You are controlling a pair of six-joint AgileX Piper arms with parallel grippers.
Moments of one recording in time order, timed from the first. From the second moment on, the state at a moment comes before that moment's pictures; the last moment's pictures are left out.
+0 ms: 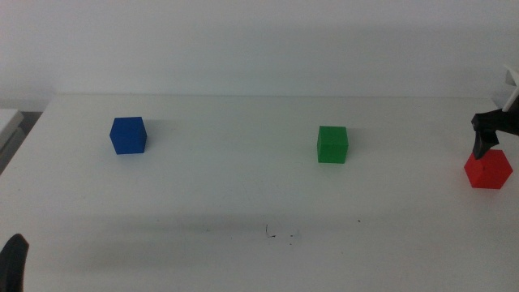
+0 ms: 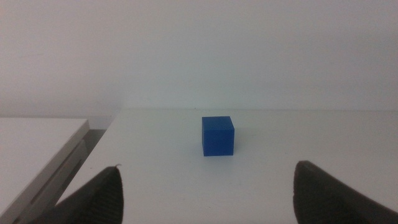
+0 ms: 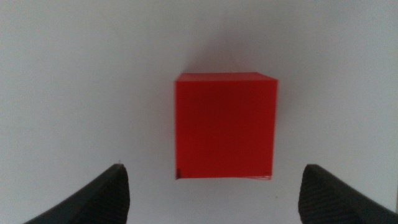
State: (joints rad) left arm -0.01 0.00 0.00 0.04 0.15 -0.09; right arm -0.15 2.02 -1.63 -0.01 1.11 -0.07
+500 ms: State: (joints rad) left arm -0.01 0.00 0.00 0.04 0.15 -0.09; right arm -0.16 2.05 -1.63 0.00 1.01 -0.07
